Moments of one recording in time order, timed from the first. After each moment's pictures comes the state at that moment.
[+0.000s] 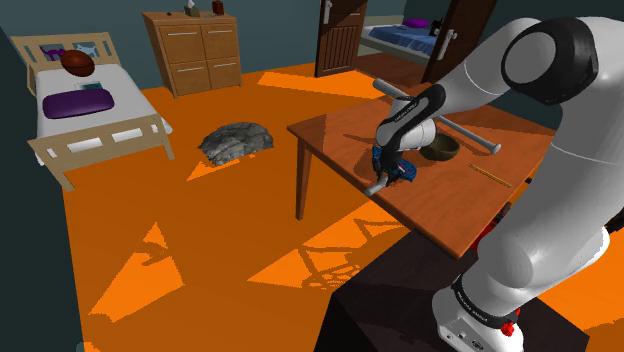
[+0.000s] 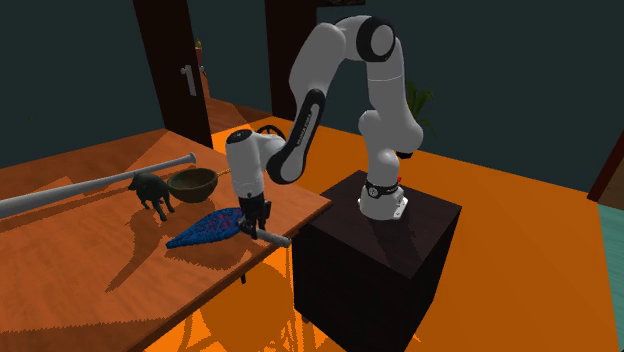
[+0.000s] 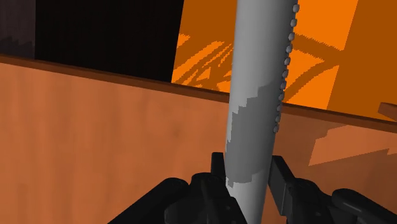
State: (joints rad) arm -0.32 0.24 -0.08 -2.38 -0.03 2.55 1.06
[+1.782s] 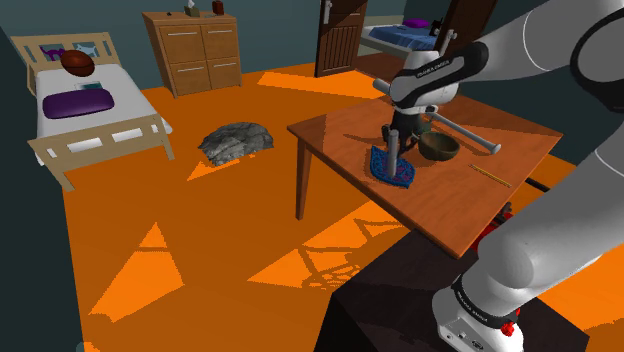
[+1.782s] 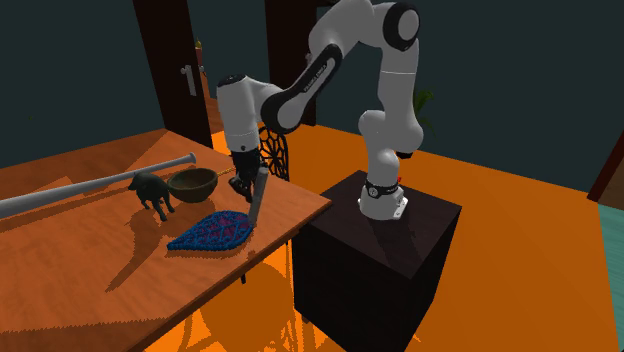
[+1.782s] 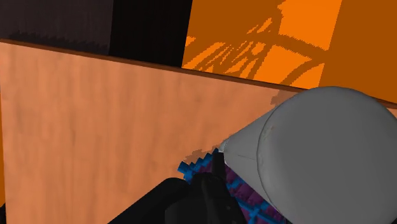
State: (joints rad) arm -0.31 -0.04 -0.08 -2.29 -0.05 2.19 1.06
